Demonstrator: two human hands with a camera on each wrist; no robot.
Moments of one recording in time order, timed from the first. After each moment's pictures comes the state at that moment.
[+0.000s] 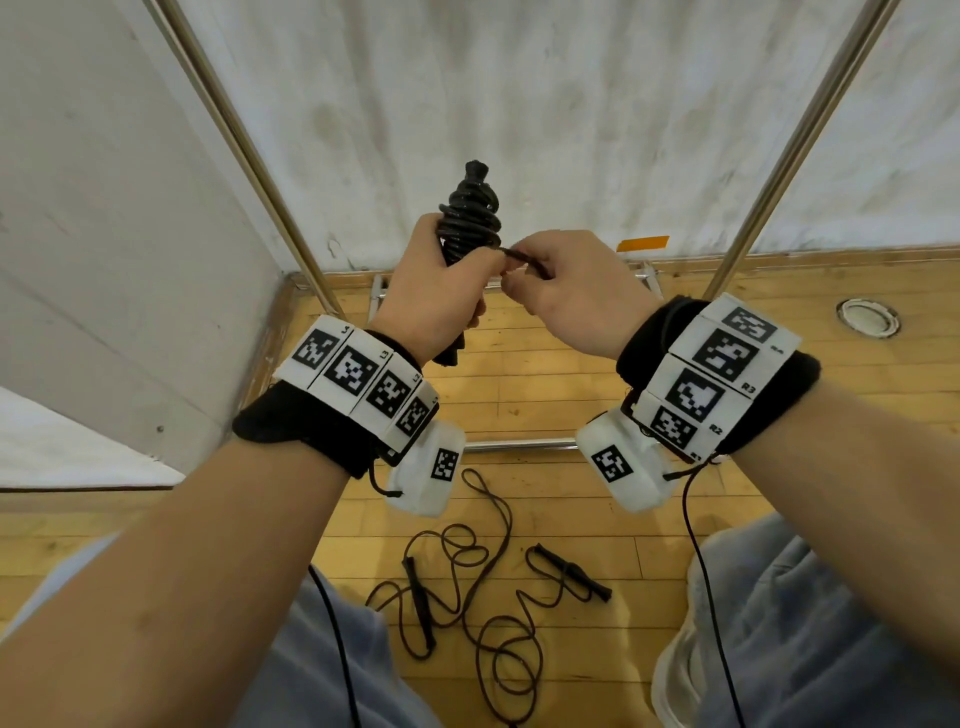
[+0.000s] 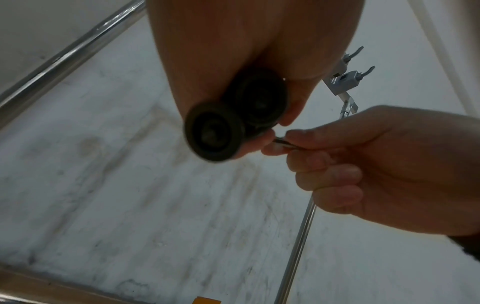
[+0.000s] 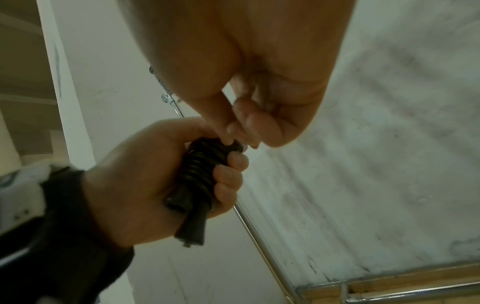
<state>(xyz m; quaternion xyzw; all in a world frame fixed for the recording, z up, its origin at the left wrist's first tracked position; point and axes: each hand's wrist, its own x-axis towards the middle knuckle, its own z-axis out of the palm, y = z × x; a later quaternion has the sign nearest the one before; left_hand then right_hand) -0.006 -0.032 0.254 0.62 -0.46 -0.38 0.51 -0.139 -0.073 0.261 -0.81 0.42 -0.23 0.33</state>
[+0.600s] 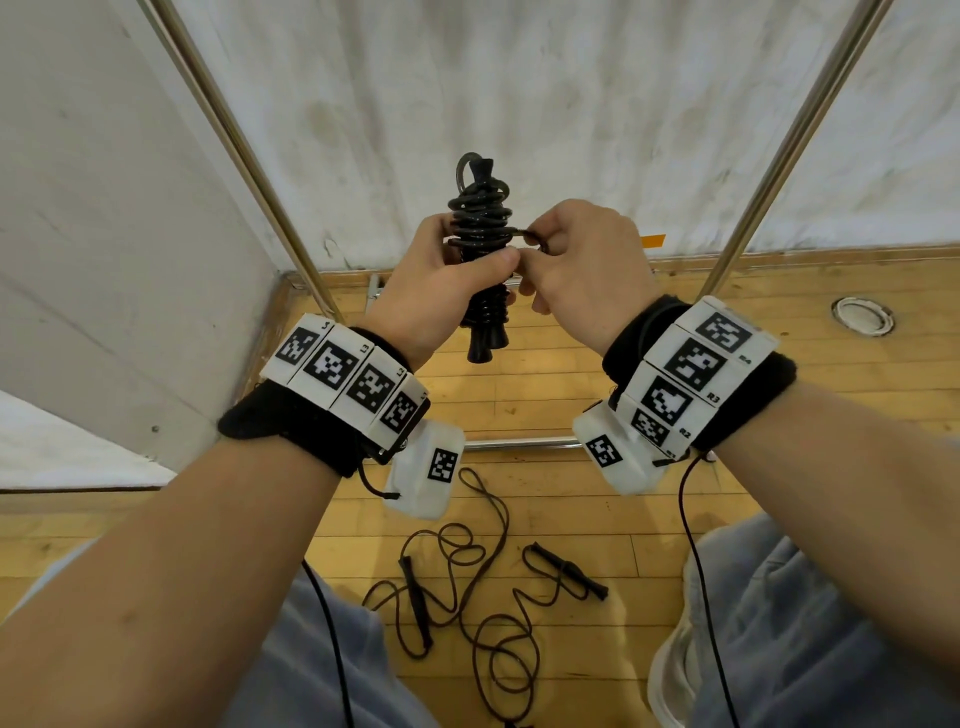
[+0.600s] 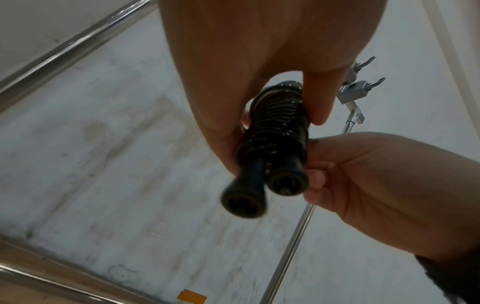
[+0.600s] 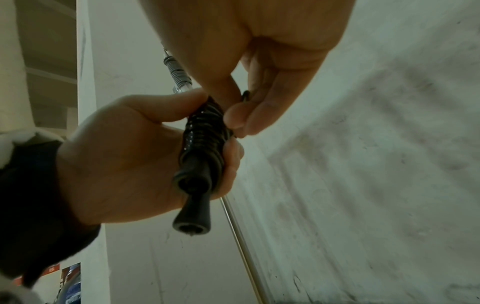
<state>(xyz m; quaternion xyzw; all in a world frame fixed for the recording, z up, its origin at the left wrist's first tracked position) -0.006 -0.027 0.257 0.56 -0.44 -0.46 0.53 -0.138 -0.073 0.262 -0.75 0.48 -0.34 0.31</state>
